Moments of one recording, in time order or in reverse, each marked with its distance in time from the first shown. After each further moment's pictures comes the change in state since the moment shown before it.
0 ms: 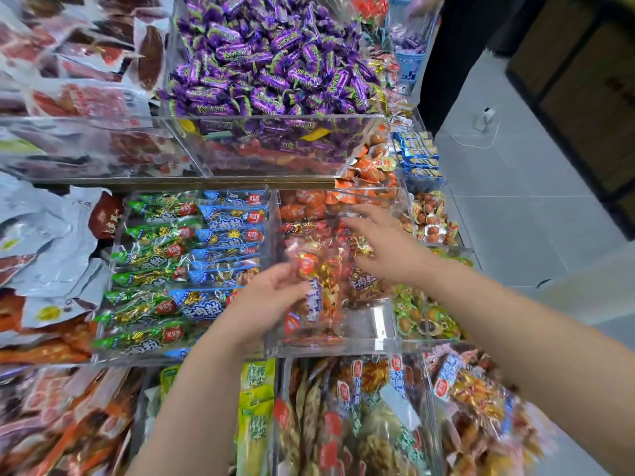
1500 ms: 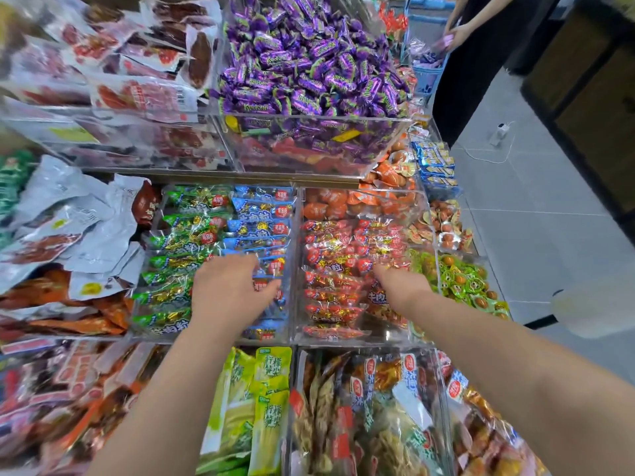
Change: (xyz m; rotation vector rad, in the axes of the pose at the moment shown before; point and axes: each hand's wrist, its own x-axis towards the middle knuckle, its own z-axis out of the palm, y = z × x) left_hand -0.006 -0.035 -0.062 1.215 0.579 0.276; right_hand -0.017 0.011 0.078 -0.382 -0.312 0.363
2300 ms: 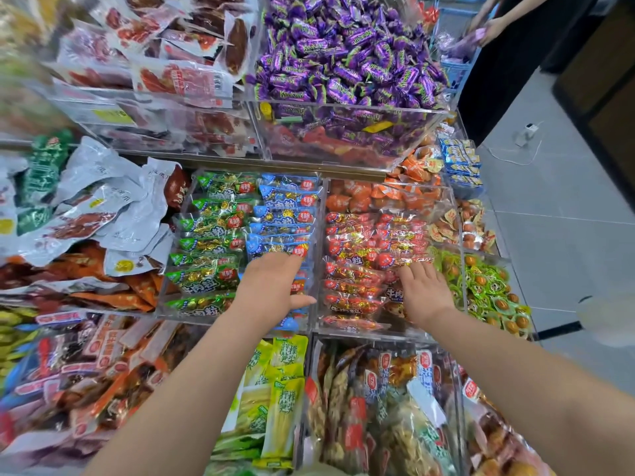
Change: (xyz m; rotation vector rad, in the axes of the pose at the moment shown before) left_hand -0.005 0.006 0.015 -0.033 -0.247 0.192; right_hand -0.005 0.001 0.036 -0.104 0.218 0.001
